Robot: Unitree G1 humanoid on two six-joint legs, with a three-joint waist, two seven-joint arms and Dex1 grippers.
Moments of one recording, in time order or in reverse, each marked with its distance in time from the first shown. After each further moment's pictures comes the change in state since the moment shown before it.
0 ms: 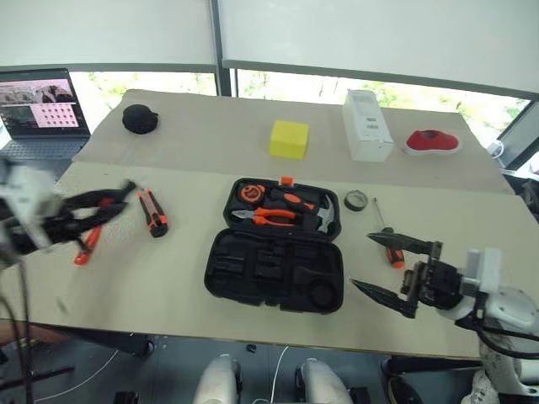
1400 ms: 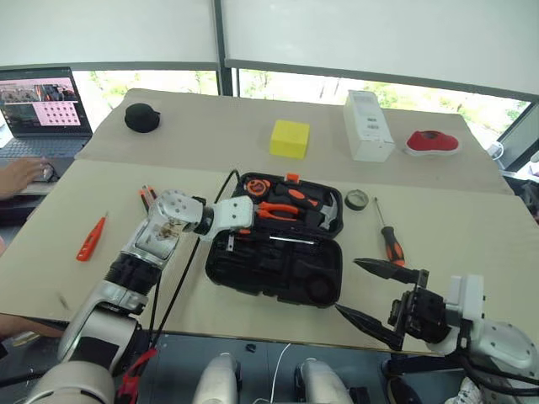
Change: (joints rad) left arm -0.457 -0.447 -0.521 0.263 0.443 -0.070 -0.049; right arm 0.220 0.059 0.073 -0.299 -0.007 0.122 -0.217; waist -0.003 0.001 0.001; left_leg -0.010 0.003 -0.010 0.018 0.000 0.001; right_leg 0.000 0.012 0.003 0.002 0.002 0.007
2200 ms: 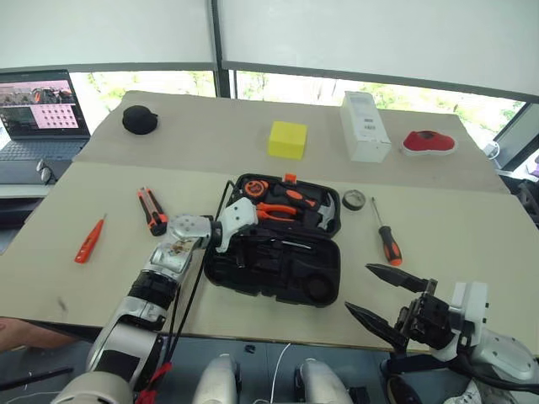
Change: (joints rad) left arm 0.066 -0.138 0.000 0.146 -0.006 -0.003 0.145; right arm 0.052 0.049 -0.029 0.094 -0.024 -0.053 0.014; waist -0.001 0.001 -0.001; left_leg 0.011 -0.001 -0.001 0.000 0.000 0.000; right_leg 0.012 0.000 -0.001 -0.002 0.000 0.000
